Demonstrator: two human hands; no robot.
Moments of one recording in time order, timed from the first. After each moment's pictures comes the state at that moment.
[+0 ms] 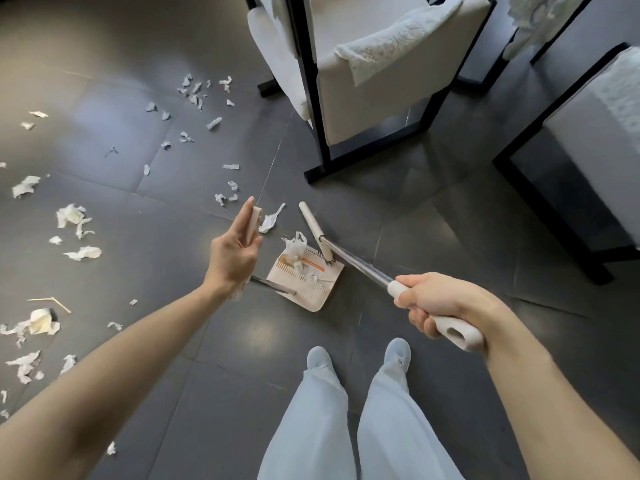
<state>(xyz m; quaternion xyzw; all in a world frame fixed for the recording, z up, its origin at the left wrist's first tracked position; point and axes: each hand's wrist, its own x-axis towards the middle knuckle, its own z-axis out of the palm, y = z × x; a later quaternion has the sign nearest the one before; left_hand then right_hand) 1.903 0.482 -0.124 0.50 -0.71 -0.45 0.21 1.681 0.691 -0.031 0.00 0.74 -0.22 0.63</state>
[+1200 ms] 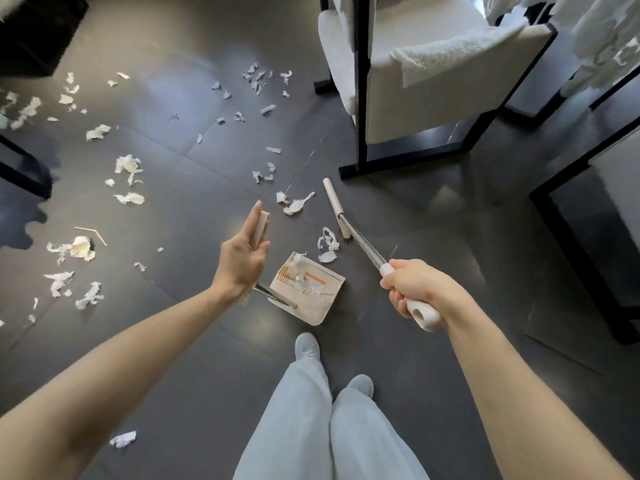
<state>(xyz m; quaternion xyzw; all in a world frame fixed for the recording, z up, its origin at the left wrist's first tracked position) 1.959 0.593 -0.125 0.54 -0.65 -0.45 0.26 1.709 0.720 -0.055 -0.10 0.75 -0.22 0.62</state>
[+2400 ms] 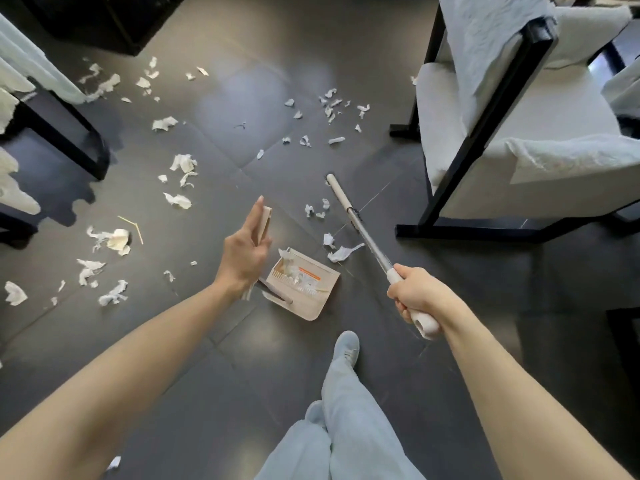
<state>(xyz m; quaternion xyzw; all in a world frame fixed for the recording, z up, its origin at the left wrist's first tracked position) 2.023 0.363 -0.122 0.65 -0.60 -0.35 0.31 1.749 0.436 -0.083 -0.34 0.76 -0.06 0.55</state>
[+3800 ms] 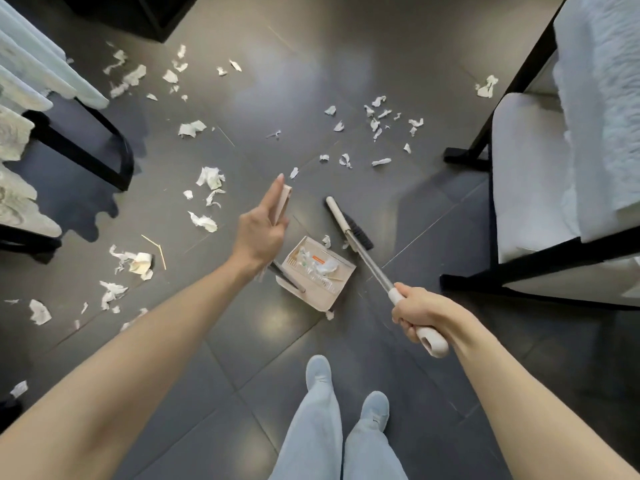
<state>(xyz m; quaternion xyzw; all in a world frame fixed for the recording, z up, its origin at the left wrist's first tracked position) 2.076 0.073 -0.129 0.68 -0.62 -0.28 0.28 1.808 0.155 -0.131 -0.31 0.69 0.07 0.65</state>
